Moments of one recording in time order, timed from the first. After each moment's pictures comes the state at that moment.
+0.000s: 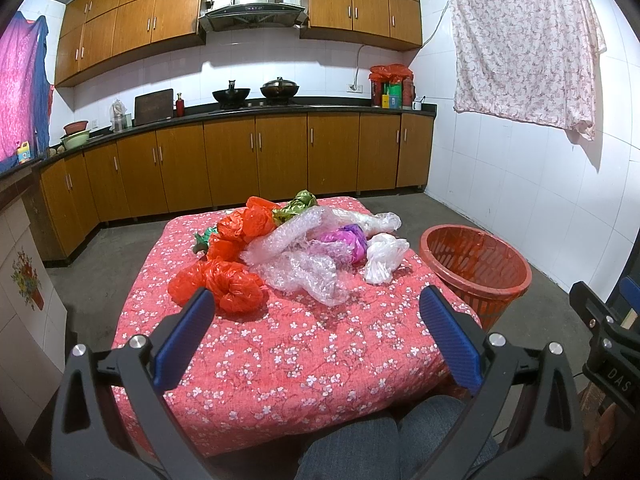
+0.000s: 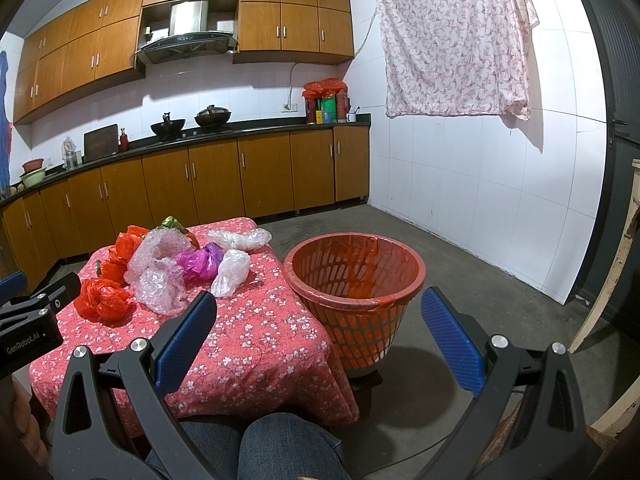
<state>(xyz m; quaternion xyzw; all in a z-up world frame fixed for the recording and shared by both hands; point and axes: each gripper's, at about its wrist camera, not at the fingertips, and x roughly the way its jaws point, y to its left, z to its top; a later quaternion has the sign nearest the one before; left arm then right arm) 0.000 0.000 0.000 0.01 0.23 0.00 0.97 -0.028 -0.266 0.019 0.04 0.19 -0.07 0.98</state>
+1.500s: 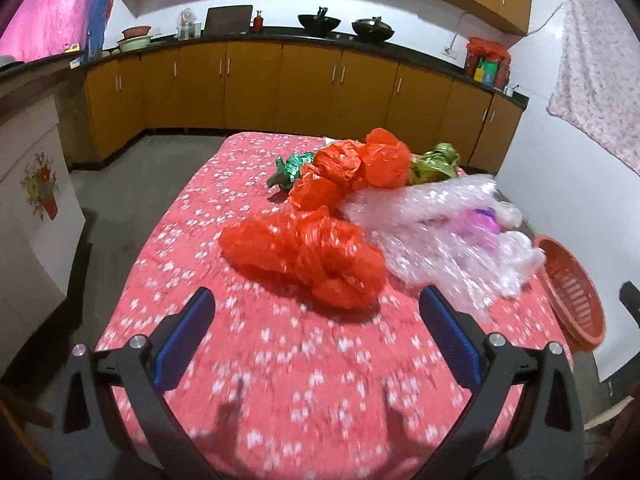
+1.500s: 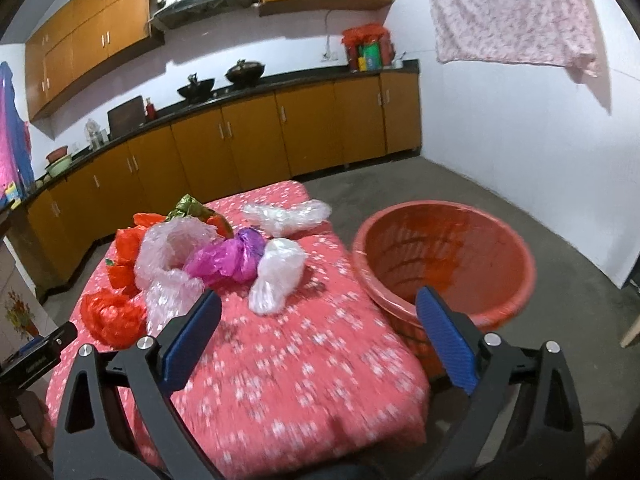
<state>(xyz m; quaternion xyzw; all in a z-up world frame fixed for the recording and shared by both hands) 0.112 0.119 -0.069 -0.11 0.33 0.11 0.93 0.128 -0.234 -0.011 0.07 0.28 0.02 0.96</state>
